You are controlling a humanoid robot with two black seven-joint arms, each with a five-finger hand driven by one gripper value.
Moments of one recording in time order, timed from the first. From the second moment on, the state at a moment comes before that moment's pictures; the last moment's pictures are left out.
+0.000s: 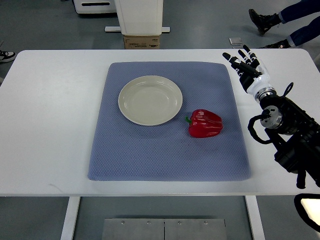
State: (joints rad) left arm -0.02 0.00 -0.21 -0.17 0.05 -0.02 -0.14; right arm 0.81 -0.05 0.99 0.57 -0.37 0.01 0.22
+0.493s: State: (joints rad) left arm -0.02 0.00 -0.21 -0.17 0.05 -0.02 -0.14; right arm 0.81 -0.05 0.99 0.57 -0.37 0.02 0.22
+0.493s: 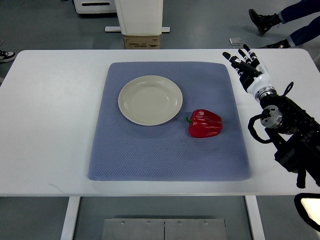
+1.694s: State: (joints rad) left arm -0.02 0.00 -0.21 -0.18 0.05 -0.02 -0.14; right arm 0.81 -0.07 0.99 0.57 -0.37 0.04 0.22
